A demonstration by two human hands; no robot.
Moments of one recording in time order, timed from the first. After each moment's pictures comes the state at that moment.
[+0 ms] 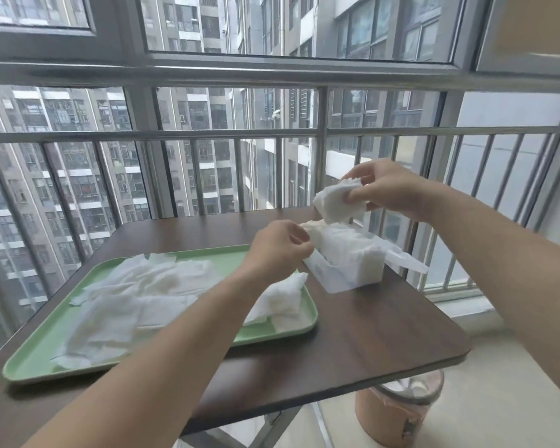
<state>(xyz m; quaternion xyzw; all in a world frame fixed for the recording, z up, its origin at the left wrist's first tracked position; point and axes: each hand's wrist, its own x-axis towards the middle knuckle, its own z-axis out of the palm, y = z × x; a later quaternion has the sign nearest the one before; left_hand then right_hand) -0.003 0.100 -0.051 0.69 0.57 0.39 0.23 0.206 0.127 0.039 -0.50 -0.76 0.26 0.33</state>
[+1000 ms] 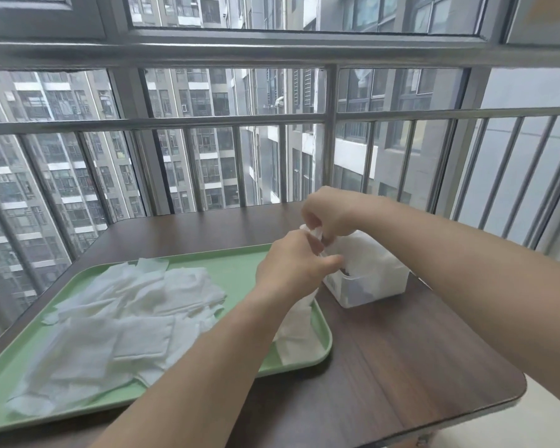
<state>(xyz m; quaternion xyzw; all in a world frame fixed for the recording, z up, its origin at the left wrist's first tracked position) 0.014 0.119 -0.066 0.67 0.61 0.35 0.22 0.128 0.217 -0.005 -0.50 -0.86 -0.06 -0.02</state>
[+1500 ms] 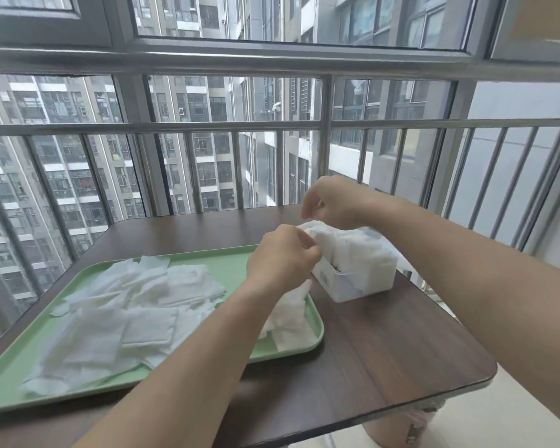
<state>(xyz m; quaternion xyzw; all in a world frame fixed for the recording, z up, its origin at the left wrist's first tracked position) 0.009 0.106 -0.054 0.68 0.63 0.35 0.17 0.143 0.169 0.019 -0.48 -0.86 0.02 0.16</state>
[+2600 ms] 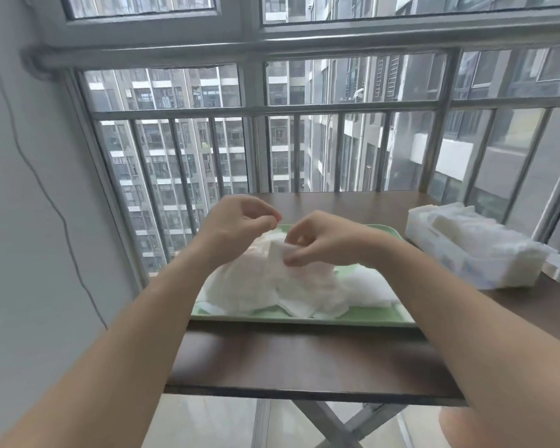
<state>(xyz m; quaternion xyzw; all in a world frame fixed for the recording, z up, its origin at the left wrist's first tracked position) -0.206 0.018 -0.041 0.64 0.62 0.44 0.12 -0.023 0.094 -0.042 -0.29 -0.89 0.32 0.13</state>
